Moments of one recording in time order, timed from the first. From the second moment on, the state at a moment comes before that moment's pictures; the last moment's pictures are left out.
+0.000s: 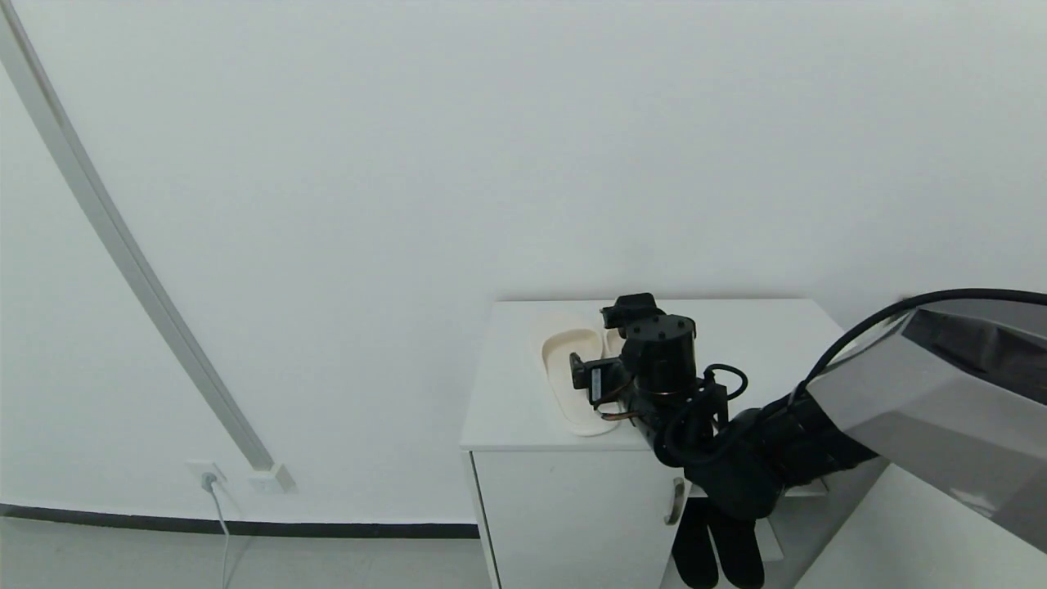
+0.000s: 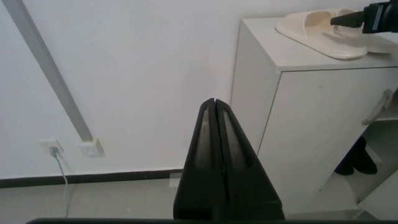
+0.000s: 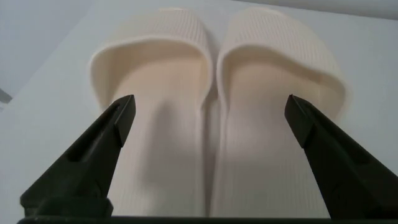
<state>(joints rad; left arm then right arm) 0.00 0.00 0.00 0.00 -0.02 0.02 0.72 2.21 -1.18 -0.84 -0.50 0.13</state>
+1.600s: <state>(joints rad) 0.00 0.00 0.00 0.00 -0.02 0.01 0.69 2.25 -1.25 -0.84 -0.45 0.12</state>
